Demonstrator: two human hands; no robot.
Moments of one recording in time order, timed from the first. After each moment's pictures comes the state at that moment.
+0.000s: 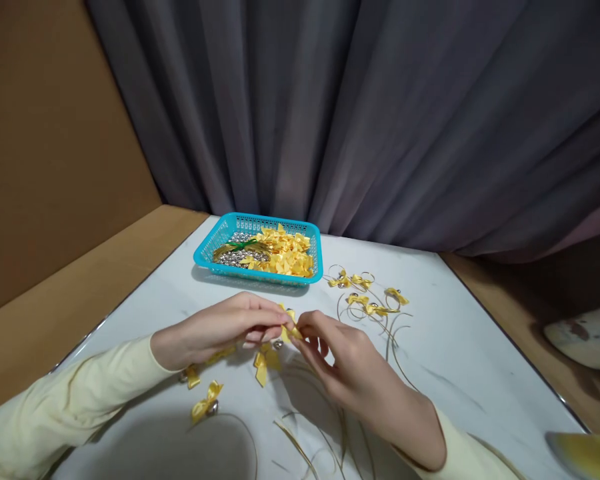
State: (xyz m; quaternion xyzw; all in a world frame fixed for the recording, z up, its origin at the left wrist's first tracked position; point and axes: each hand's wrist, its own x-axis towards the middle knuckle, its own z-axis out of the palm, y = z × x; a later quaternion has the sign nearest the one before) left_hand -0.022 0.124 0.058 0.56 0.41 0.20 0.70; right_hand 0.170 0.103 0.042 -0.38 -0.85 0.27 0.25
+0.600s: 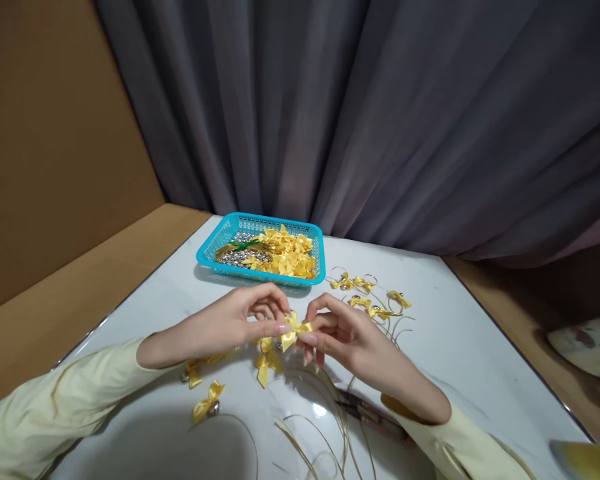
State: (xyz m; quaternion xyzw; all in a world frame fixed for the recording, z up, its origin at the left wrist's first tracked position) left_hand -0.032 0.124 0.061 0.69 0.43 0.22 0.54; right_hand 0.172 0.125 0.048 -0.33 -0.62 0.66 0.27
